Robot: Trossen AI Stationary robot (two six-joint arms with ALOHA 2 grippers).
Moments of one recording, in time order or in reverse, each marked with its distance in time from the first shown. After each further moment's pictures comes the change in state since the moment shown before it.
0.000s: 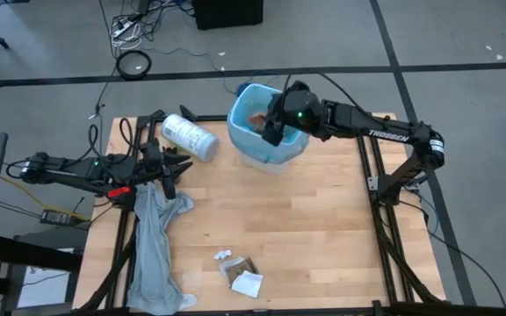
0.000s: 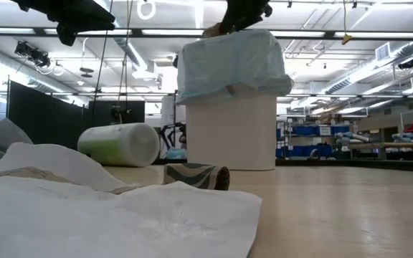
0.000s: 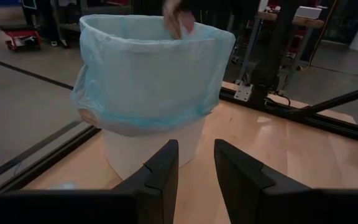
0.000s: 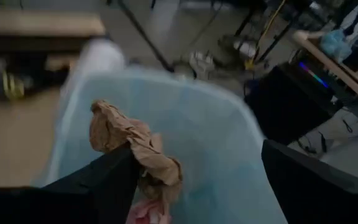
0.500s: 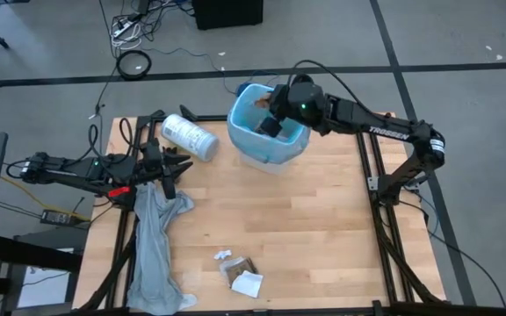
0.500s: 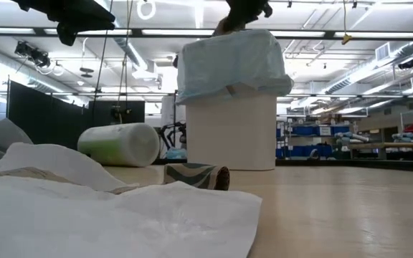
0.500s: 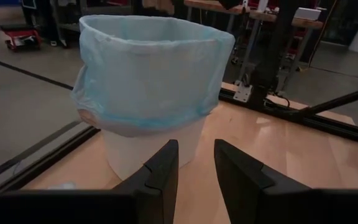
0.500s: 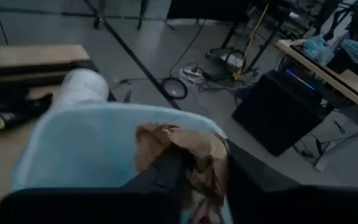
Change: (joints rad) left arm 0.000 0.000 0.000 0.003 0.001 -0.003; right arm -0.042 -0.003 -0.002 0.110 -0.013 -0.004
